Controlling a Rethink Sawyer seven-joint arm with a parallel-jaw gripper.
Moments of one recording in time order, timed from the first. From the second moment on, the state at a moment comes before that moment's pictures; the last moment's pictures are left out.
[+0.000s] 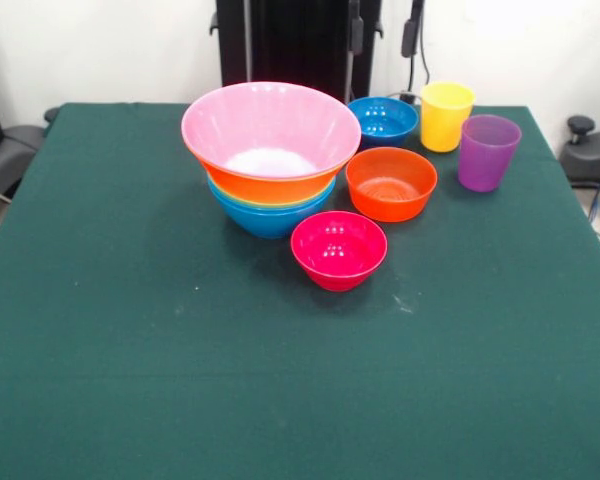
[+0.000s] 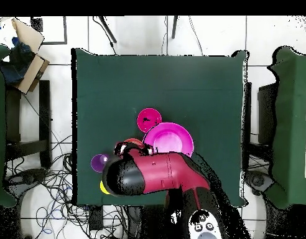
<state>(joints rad) -0.36 -1.07 0.28 2.06 -0.29 0.44 2.02</state>
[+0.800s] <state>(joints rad) -0.35 -1.07 0.22 2.12 -0.29 0.32 2.02</state>
